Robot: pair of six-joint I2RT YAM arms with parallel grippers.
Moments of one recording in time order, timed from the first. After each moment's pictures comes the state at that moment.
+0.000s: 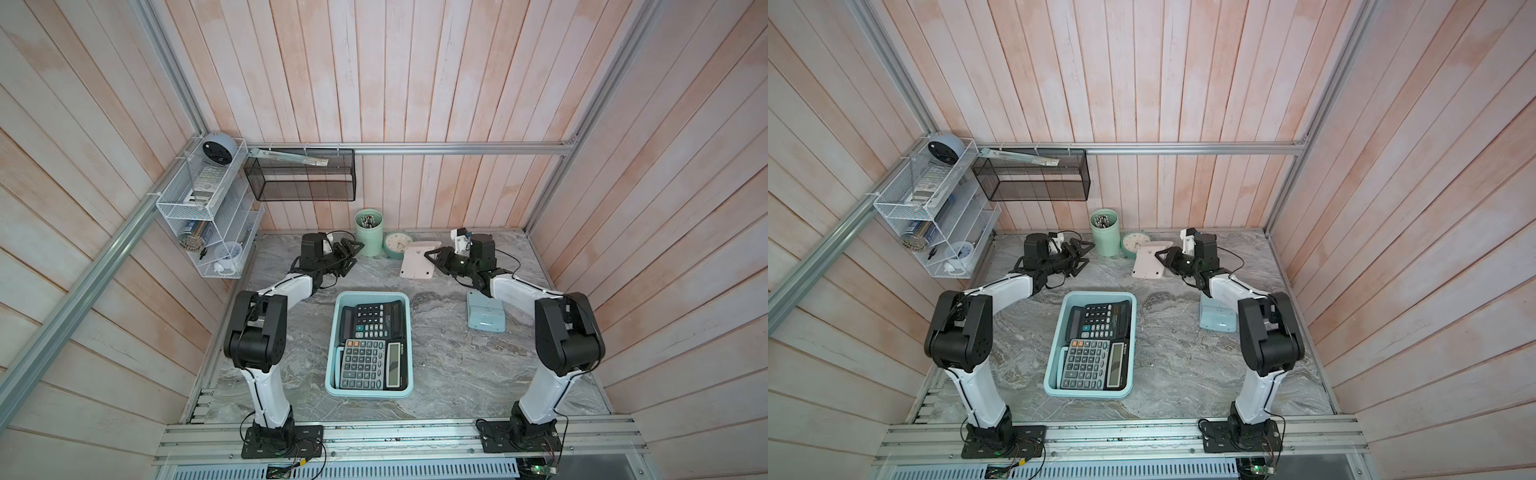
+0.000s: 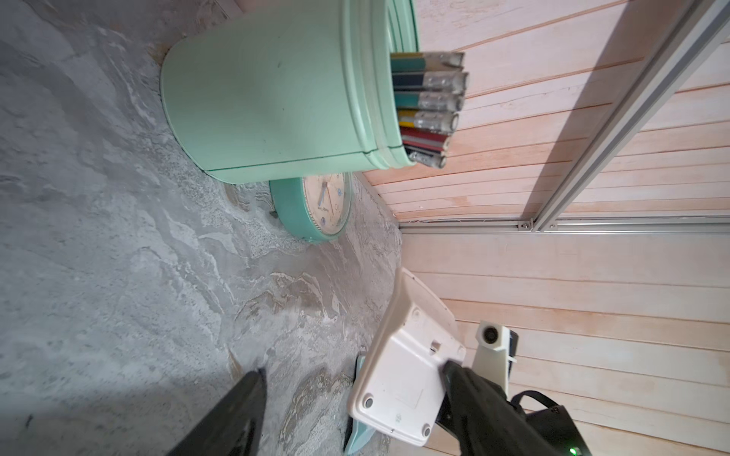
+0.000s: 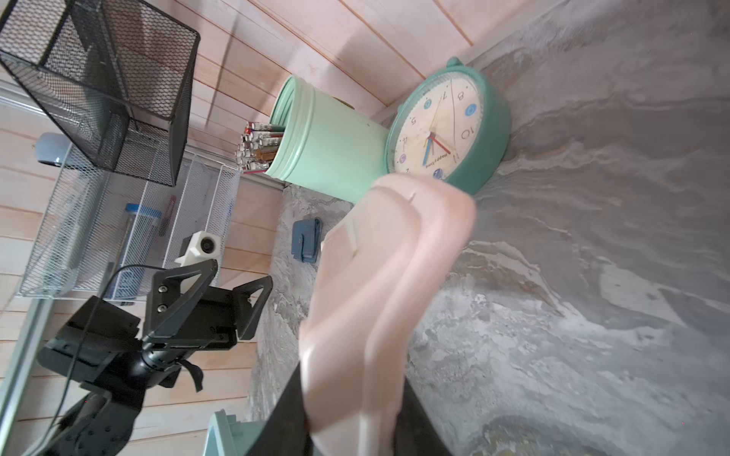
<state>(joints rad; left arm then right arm) -0.16 1.86 1.22 0.22 0.62 -1.09 0.26 1.76 1.16 0.15 -0.56 0.76</state>
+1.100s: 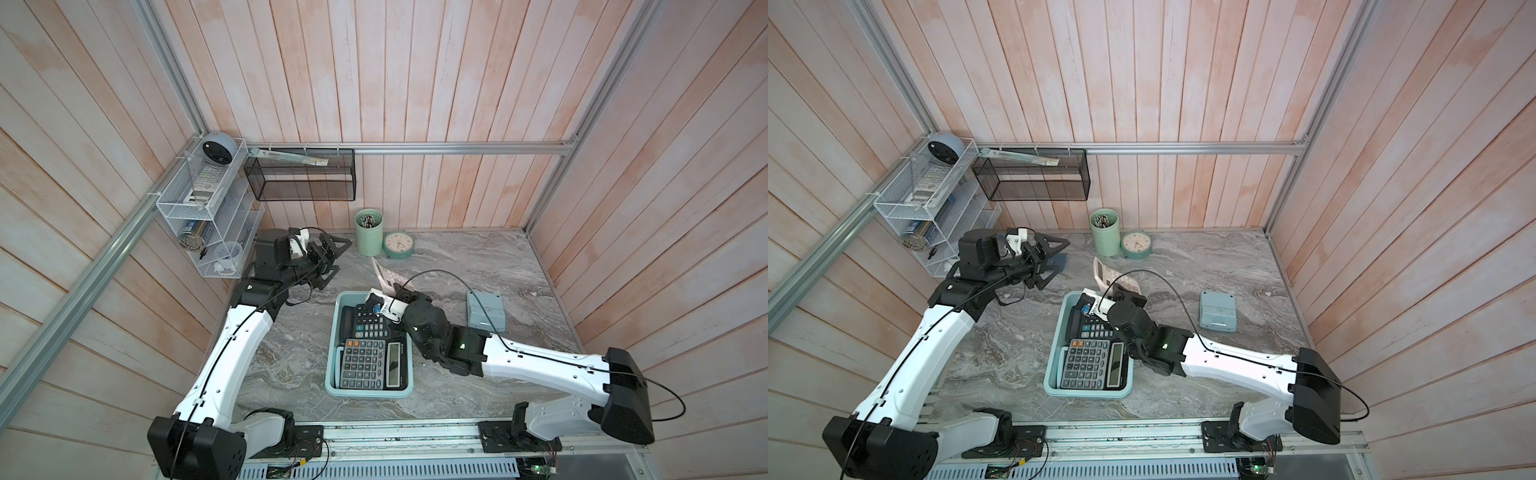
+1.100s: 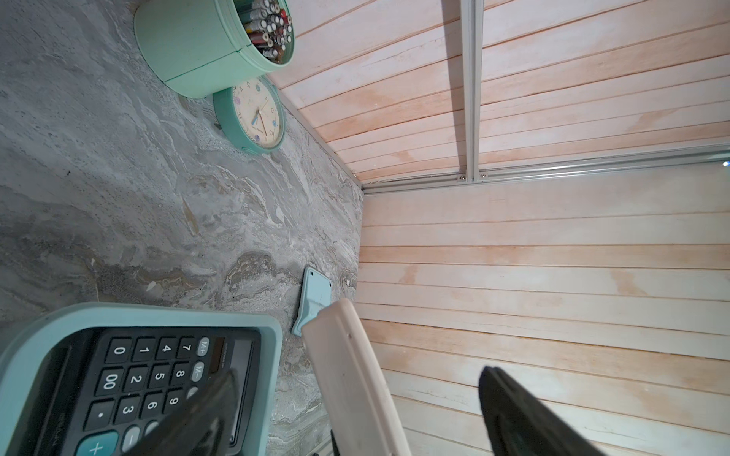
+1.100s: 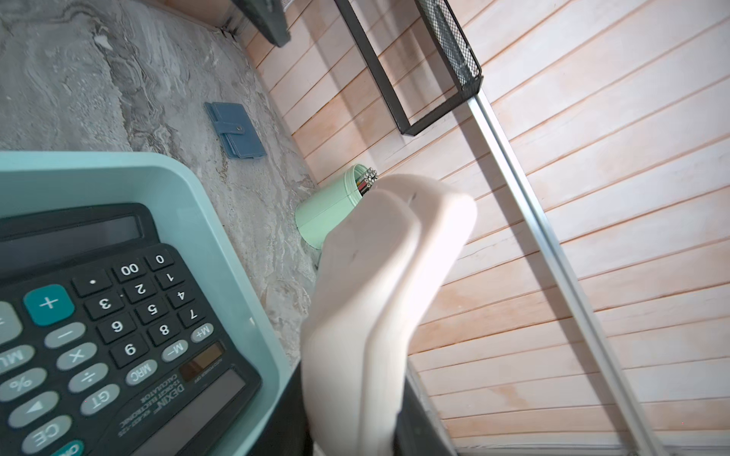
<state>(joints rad) -0.17 1.21 1.24 -0.47 0.62 -1.08 1.21 1.41 1.02 0.09 0.76 -0.77</state>
